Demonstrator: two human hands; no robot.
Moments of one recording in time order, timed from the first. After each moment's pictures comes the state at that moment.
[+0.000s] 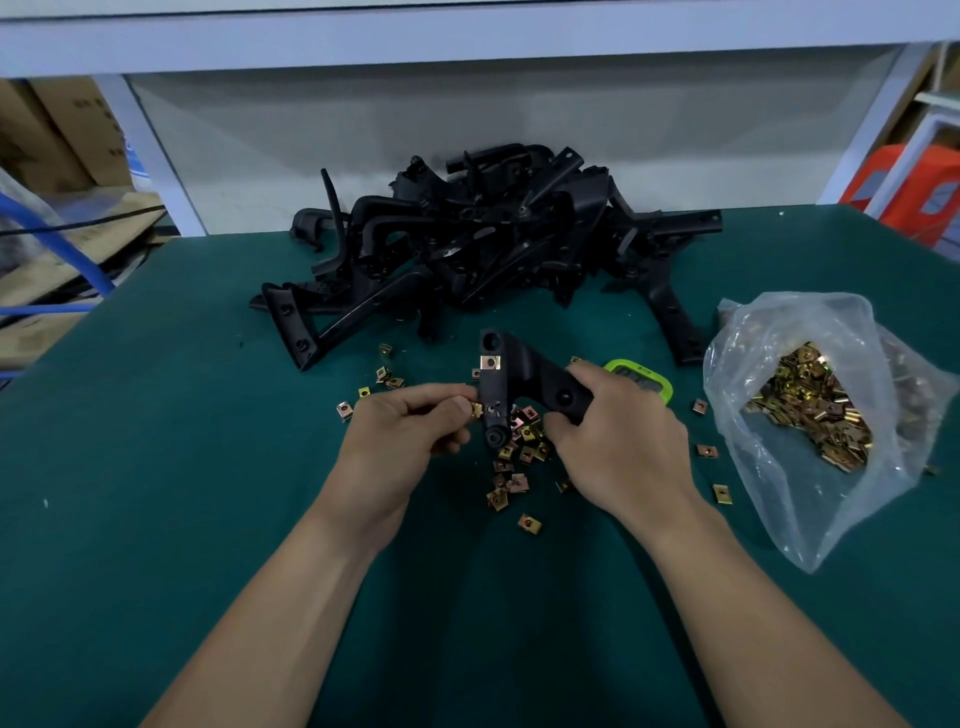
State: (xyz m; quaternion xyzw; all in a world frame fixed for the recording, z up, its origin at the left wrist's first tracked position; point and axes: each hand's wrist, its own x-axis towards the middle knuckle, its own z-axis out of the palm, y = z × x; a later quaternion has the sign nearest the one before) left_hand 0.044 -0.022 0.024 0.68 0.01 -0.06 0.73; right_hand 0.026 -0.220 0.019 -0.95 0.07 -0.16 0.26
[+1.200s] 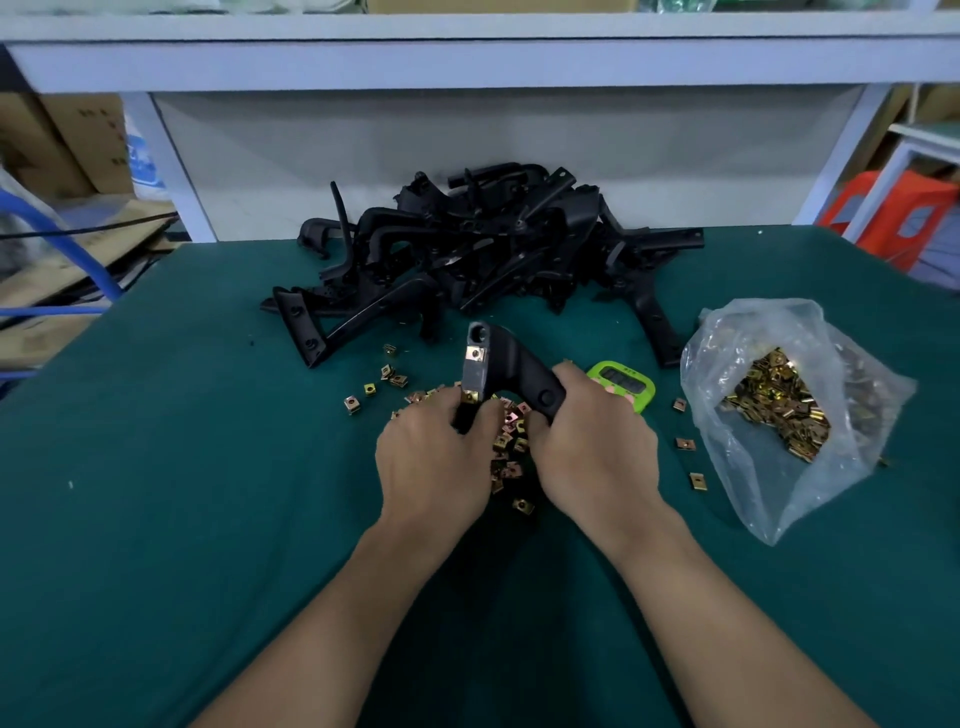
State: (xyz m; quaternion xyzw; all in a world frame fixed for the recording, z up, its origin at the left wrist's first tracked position) left_hand 0.013 -0.056 0.022 0.90 -0.01 0.17 0.41; right_hand 0.004 -0.195 0.029 -0.95 0.07 -0.19 0.25
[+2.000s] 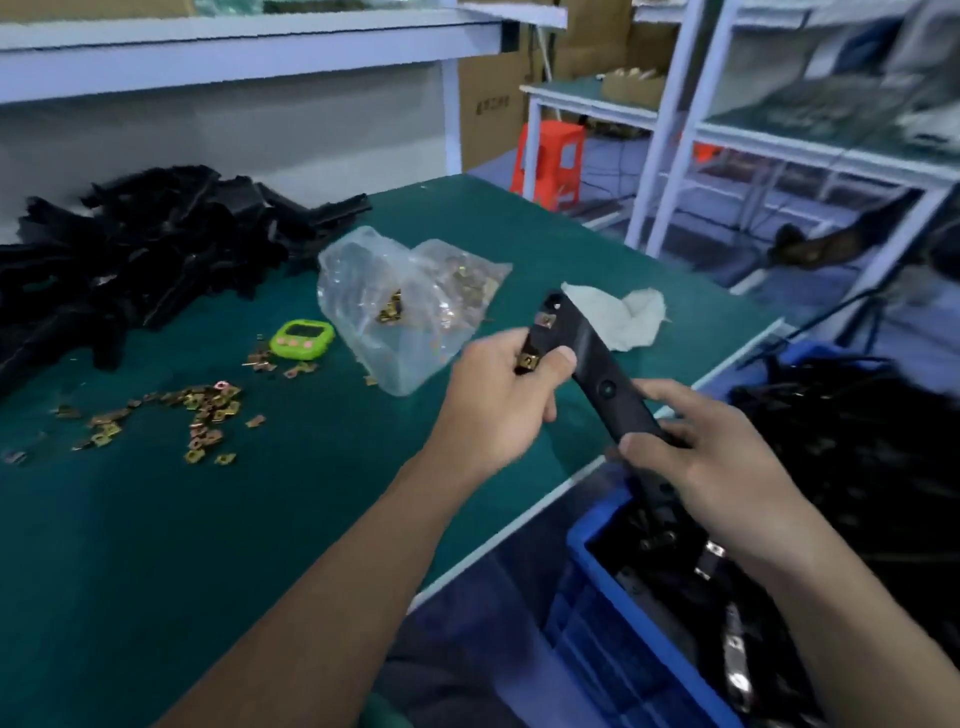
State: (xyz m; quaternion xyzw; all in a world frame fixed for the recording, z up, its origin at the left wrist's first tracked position) left_hand -0.151 -0.273 0.070 0.72 -0.38 -0.15 0.56; right_hand -0.320 -0.376 0.072 -0.79 0.27 -0.19 0.52
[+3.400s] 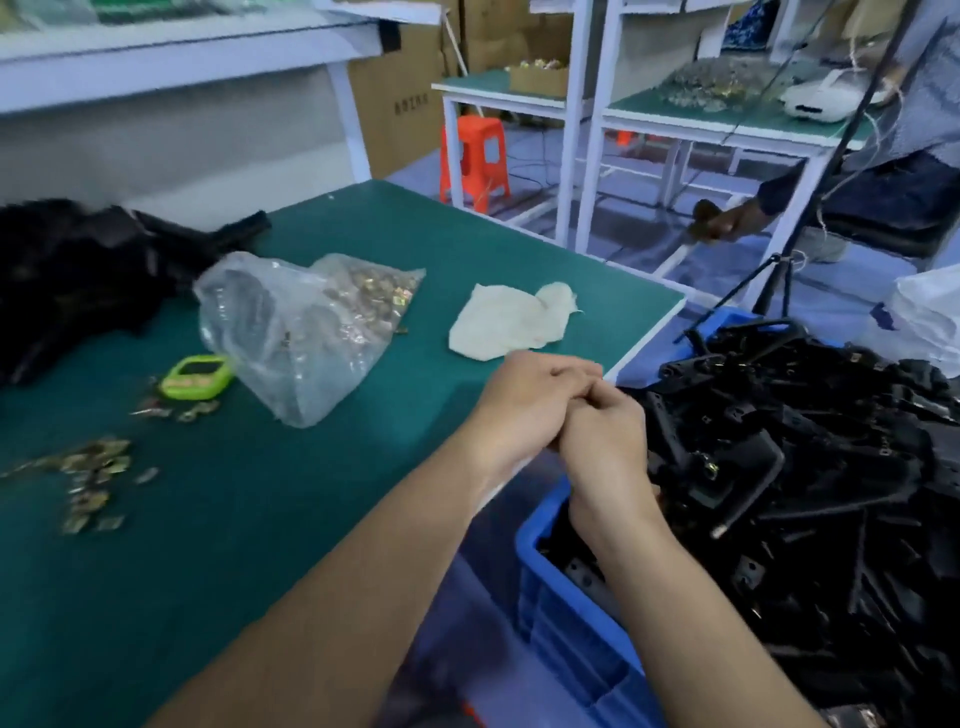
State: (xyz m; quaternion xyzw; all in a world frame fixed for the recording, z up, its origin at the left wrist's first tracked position) left_hand -0.201 -0.366 0.059 0.68 -0.38 -0.33 0.53; right_hand -0.278 -0.391 0.028 -0.53 0.44 -0.39 0.62
